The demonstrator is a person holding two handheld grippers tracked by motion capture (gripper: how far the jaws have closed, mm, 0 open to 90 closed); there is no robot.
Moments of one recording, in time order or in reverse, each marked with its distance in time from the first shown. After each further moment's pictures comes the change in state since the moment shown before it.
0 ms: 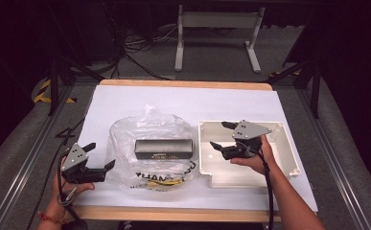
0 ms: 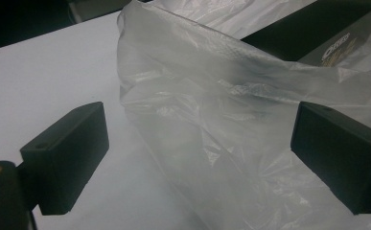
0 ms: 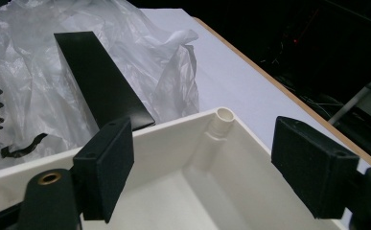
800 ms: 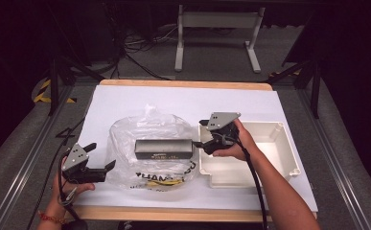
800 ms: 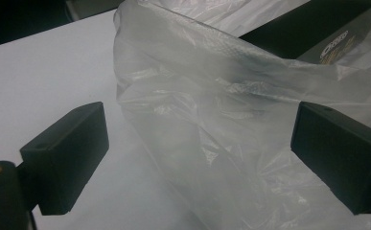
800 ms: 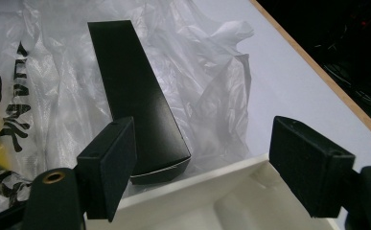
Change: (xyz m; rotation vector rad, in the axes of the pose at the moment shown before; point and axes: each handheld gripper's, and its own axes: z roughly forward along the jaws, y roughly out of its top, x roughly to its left) left arm 0.000 0.000 0.001 0.007 -0.010 0.000; right arm 0.003 0.037 0.051 0.126 0.186 -0.081
